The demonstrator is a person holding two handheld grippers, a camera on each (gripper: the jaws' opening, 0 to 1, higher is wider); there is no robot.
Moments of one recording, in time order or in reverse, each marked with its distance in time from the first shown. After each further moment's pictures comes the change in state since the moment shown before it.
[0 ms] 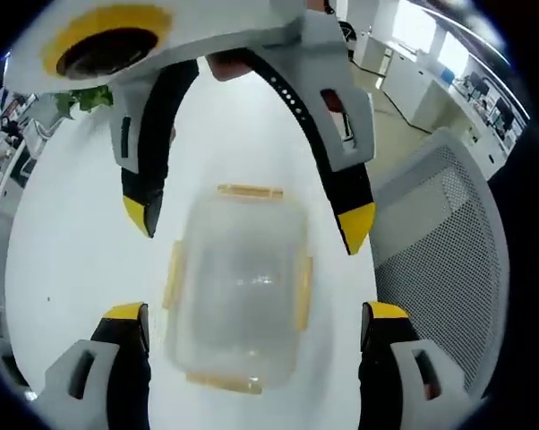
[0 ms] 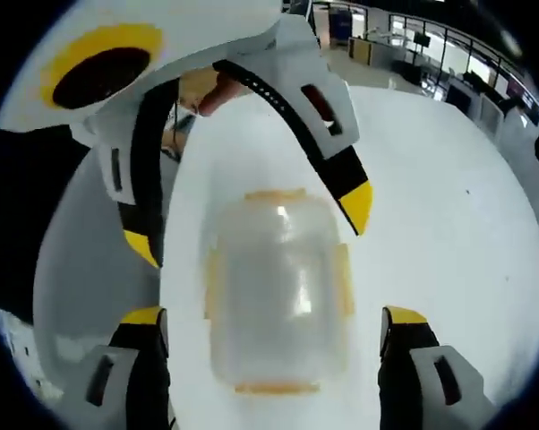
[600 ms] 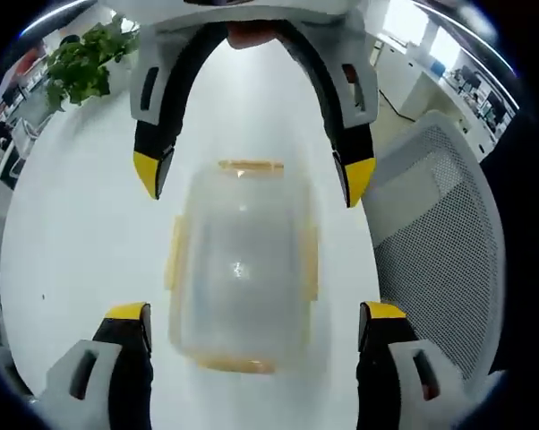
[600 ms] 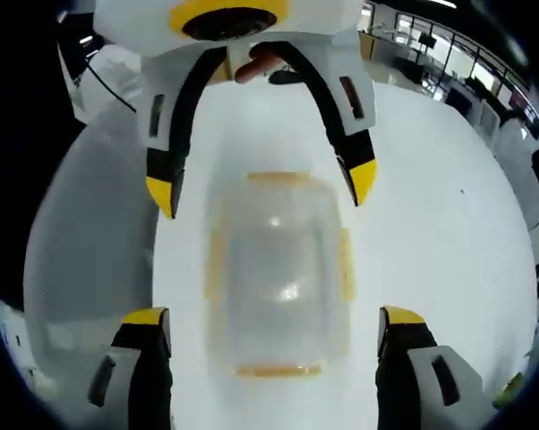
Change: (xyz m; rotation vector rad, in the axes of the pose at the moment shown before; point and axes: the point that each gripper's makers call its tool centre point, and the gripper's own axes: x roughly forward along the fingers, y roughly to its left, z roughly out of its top) left arm 0.001 0.007 -0.024 0.035 0.061 -0.050; right arm -0.003 -0.004 -0.019 -0.070 0.109 -0.059
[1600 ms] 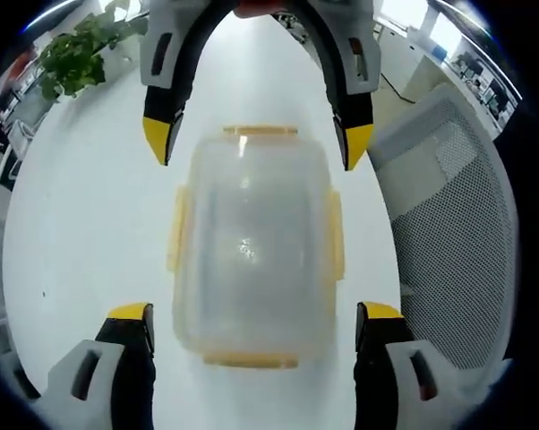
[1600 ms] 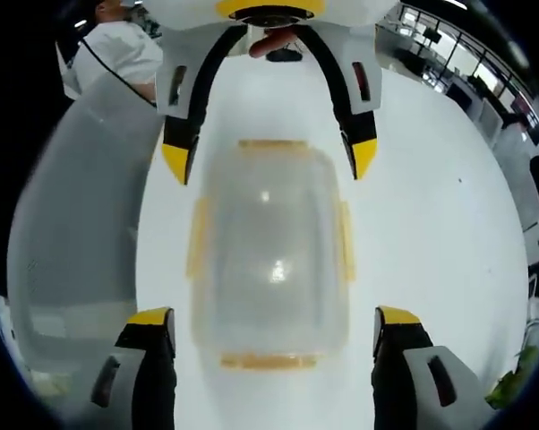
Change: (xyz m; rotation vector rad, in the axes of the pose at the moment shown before) left arm 0.017 0.012 -0.015 0.027 0.061 0.015; right arm 0.013 -0.007 -0.017 0.000 0.060 -0.040
